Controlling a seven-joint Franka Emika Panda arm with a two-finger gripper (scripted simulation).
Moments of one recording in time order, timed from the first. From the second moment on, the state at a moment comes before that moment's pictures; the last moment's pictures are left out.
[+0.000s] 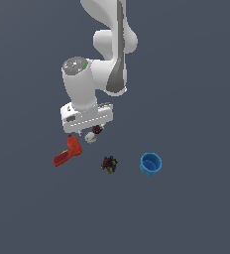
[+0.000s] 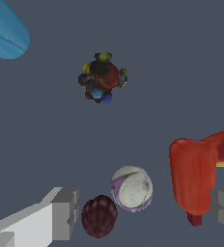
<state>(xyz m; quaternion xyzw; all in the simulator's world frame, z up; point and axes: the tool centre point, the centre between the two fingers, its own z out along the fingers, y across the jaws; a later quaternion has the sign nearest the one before) -0.040 -0.104 0.155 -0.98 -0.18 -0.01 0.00</state>
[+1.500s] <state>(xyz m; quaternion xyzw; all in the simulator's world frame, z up) -0.084 -0.131 0.072 -0.96 -0.30 0.00 0.00</state>
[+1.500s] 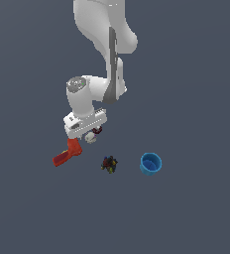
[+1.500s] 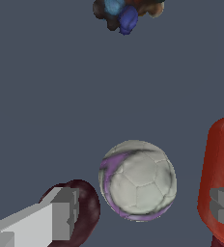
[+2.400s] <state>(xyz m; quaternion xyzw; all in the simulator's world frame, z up) -0.083 -0.132 0.038 -0.96 -0.30 0.00 0.00</state>
